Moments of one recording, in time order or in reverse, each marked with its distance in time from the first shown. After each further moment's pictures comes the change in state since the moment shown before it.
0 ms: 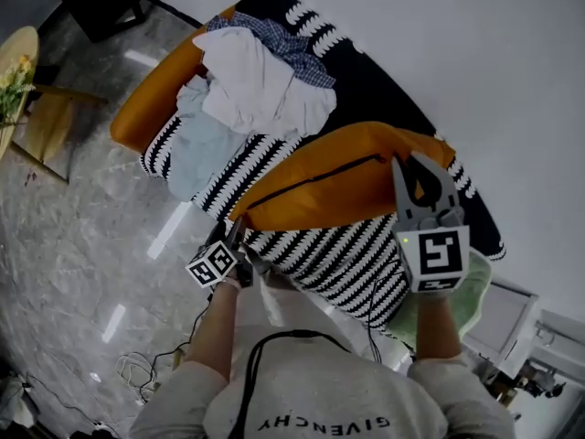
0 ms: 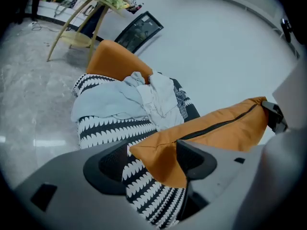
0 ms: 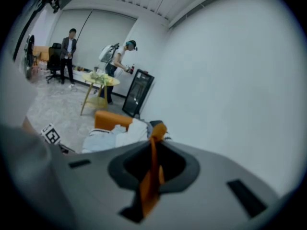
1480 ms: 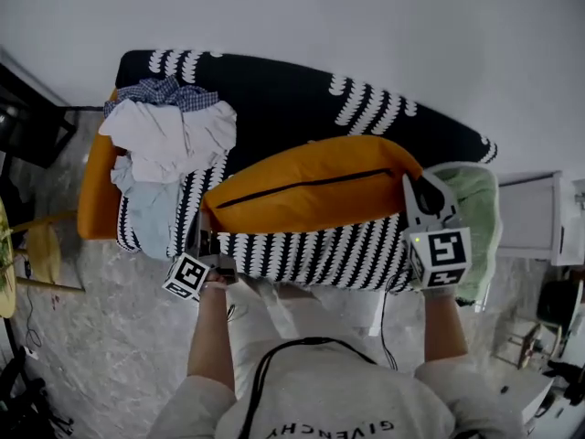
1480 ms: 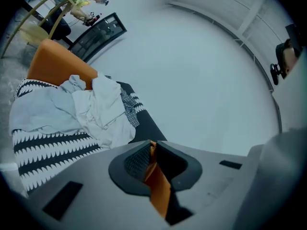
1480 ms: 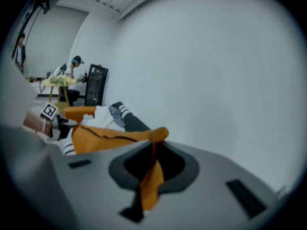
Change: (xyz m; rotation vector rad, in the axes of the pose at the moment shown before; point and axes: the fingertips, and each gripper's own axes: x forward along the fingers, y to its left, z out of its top) left arm 0.026 -0.197 0.030 0.167 -0.086 -0.427; right arm -0.210 -0.093 -0.228 0.377 0.155 -0.402
